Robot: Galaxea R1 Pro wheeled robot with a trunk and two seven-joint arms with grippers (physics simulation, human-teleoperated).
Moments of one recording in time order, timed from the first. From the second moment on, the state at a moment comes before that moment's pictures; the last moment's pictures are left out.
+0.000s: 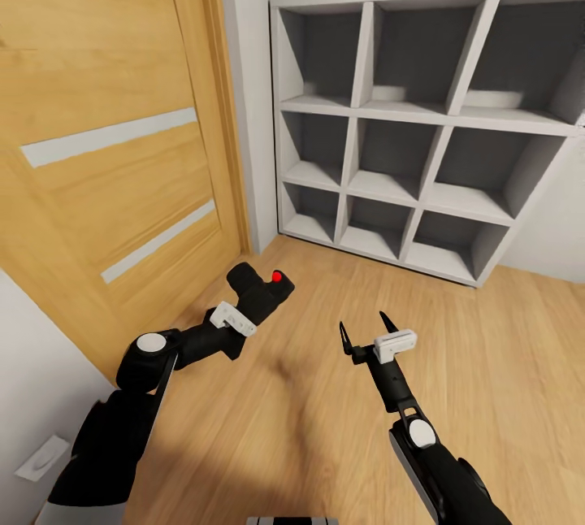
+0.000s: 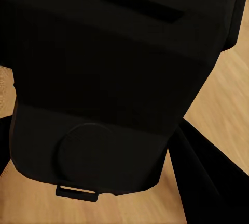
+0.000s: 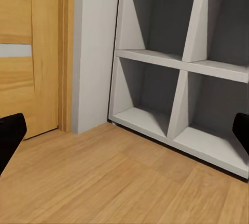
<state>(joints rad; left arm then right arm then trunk) -0.47 -0.03 -0.07 -1.61 -0.44 0.62 -0.81 -0.38 -0.05 0.24 -1.08 0.04 -0.52 -0.05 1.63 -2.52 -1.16</state>
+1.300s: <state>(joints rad) -0.47 -0.01 -0.07 -1.60 -0.44 0.63 -0.81 -0.38 -0.05 0.24 -1.08 0.04 -0.51 -0.05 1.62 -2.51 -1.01</state>
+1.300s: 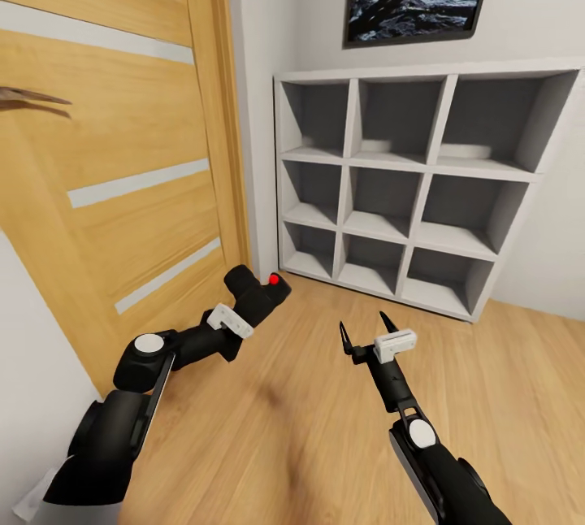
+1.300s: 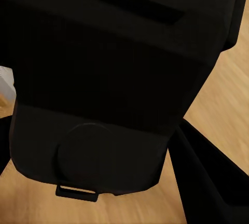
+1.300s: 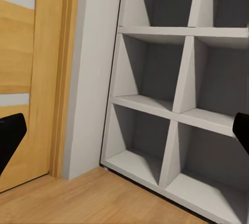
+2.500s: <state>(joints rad) -0.47 0.00 -0.07 -1.60 -0.44 0.63 -0.81 -0.38 -0.05 0.13 -1.08 0.04 -0.52 -0.05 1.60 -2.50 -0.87</state>
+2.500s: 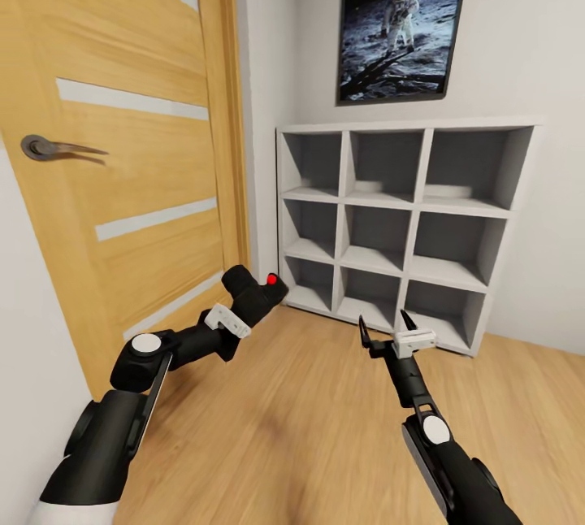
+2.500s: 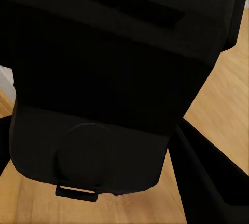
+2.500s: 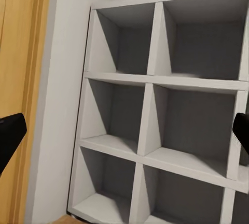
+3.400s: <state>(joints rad) -0.47 0.00 -0.07 -1.60 -0.44 0.63 -0.81 -0.38 -0.05 0.12 -1.00 0.04 -0.51 -0.05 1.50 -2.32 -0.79</state>
